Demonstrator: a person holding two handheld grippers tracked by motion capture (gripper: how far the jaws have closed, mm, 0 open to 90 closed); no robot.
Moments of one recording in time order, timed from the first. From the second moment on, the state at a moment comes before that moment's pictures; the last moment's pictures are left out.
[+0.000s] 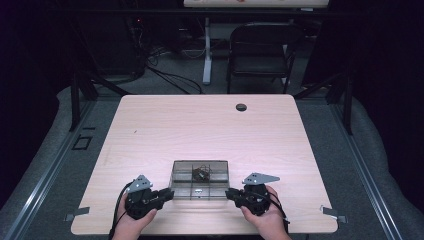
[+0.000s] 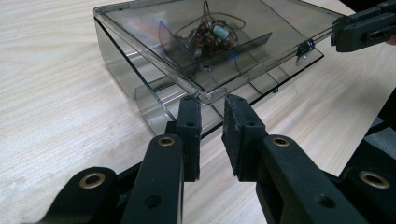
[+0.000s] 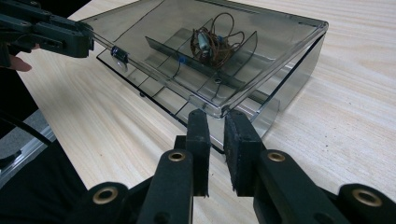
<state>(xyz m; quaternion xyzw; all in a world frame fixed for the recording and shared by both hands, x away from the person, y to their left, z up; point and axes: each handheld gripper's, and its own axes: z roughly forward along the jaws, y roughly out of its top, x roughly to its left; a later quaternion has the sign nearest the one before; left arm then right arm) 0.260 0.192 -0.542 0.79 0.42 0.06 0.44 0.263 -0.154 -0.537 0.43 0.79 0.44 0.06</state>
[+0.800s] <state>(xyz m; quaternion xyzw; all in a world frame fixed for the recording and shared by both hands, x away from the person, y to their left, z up) 0.259 0.192 -0.547 0.79 0.43 0.06 0.43 0.263 -0.152 -0.542 0.42 0.80 0.42 0.06</state>
